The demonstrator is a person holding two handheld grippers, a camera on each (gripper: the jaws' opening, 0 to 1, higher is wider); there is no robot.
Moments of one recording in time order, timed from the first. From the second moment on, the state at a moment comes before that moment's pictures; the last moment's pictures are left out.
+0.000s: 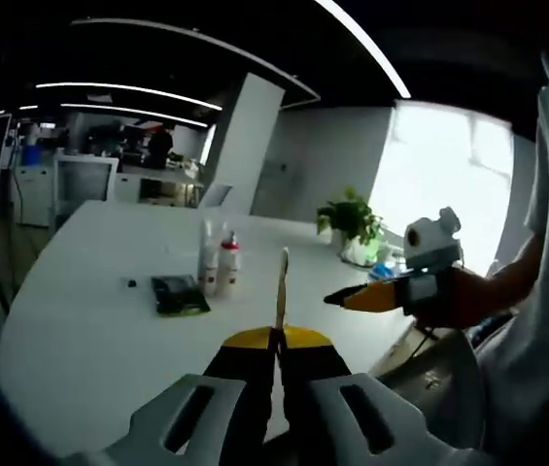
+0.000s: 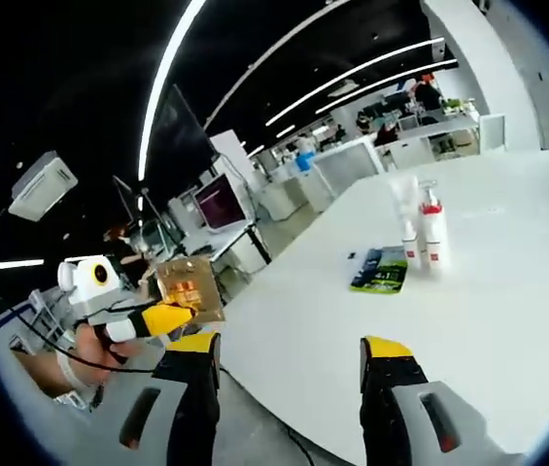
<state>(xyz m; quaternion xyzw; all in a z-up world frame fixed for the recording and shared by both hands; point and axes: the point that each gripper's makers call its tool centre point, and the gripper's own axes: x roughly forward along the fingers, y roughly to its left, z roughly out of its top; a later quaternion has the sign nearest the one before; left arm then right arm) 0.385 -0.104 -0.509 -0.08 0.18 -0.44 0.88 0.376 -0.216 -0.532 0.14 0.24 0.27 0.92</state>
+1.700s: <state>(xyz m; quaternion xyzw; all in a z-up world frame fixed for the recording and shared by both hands) 0.595 -0.096 -0.632 -0.30 0.54 -0.32 0.72 0.374 -0.209 -0.547 -0.08 0.22 0.26 0.94</state>
